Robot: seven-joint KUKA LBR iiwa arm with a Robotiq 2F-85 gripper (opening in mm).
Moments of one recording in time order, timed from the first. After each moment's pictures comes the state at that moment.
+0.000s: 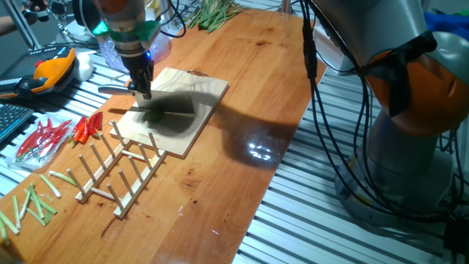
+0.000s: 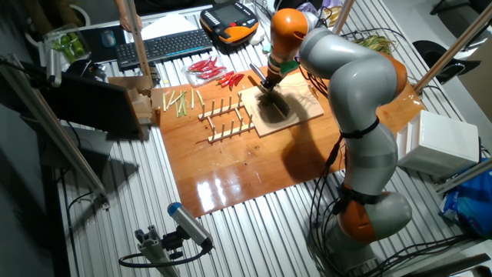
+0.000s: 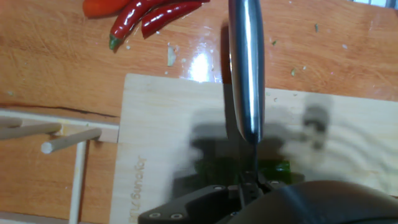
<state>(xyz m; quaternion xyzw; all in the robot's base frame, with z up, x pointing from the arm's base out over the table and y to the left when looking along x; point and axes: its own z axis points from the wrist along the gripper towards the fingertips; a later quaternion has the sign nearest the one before) 0.673 0.030 0.094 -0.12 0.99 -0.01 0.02</state>
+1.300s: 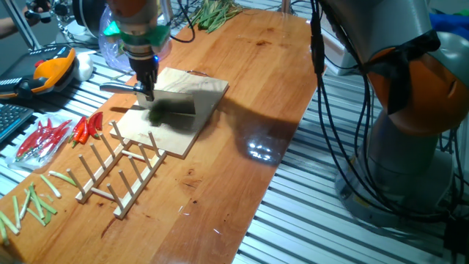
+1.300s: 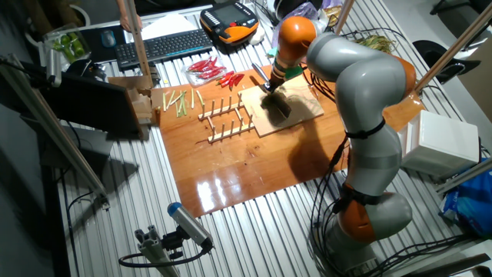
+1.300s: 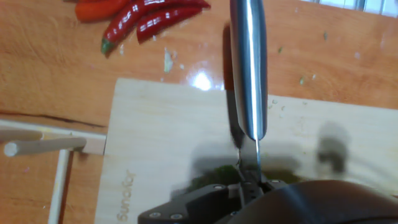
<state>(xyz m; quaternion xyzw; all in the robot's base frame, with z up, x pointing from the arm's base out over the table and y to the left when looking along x) 0.664 0.021 0.082 -0.11 0.99 0.01 0.03</state>
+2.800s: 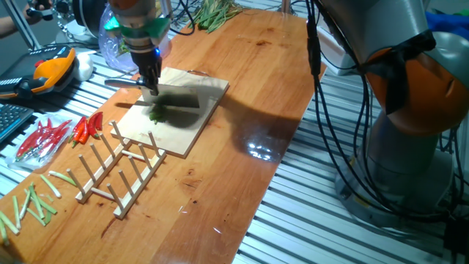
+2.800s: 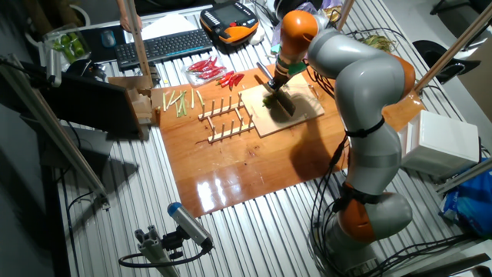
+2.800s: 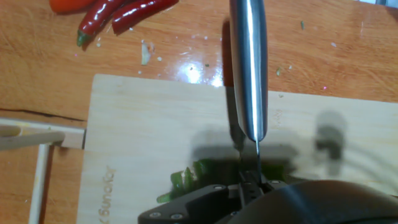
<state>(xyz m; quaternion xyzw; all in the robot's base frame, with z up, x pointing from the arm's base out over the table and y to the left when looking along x) 0.665 0.003 0.084 -0.11 0.99 0.01 0.03</state>
